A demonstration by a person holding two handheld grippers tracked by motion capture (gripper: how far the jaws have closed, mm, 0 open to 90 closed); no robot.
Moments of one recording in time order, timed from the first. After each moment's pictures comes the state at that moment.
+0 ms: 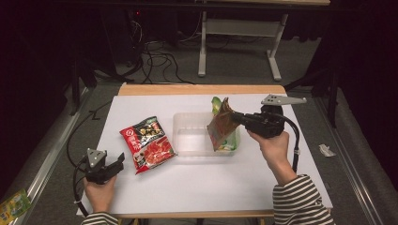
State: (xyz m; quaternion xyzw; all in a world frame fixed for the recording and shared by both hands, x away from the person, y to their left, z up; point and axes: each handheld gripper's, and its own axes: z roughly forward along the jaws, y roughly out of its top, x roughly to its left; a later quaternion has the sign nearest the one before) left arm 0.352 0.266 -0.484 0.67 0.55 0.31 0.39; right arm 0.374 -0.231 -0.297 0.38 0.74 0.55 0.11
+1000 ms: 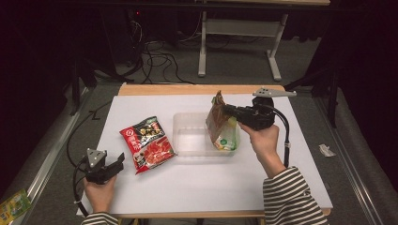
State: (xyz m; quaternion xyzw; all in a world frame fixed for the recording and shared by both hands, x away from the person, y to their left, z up) left arm 0.352 0.266 -0.484 0.67 0.55 0.31 0.39; right arm 0.394 -0.213 -0.294 0.39 0.72 0.56 0.10
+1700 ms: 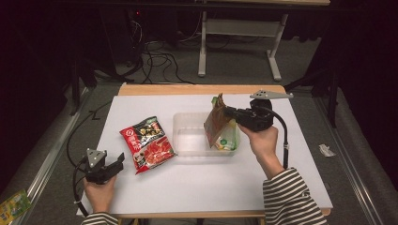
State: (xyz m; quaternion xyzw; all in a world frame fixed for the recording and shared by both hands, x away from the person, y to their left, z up) left arm 0.352 0.266 -0.484 0.67 0.55 0.31 0.39; right arm 0.395 -0.211 -0.303 0.42 0.73 0.53 0.12
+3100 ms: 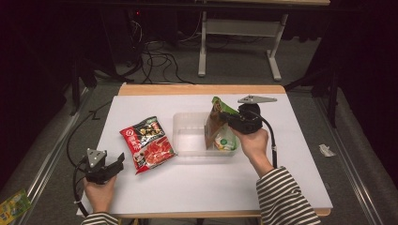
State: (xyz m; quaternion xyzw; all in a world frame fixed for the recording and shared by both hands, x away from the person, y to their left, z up) left arm 0.352 0.266 -0.484 0.67 0.55 0.31 0.39; right arm 0.411 -0.194 -0.334 0.44 0.74 0.48 0.14
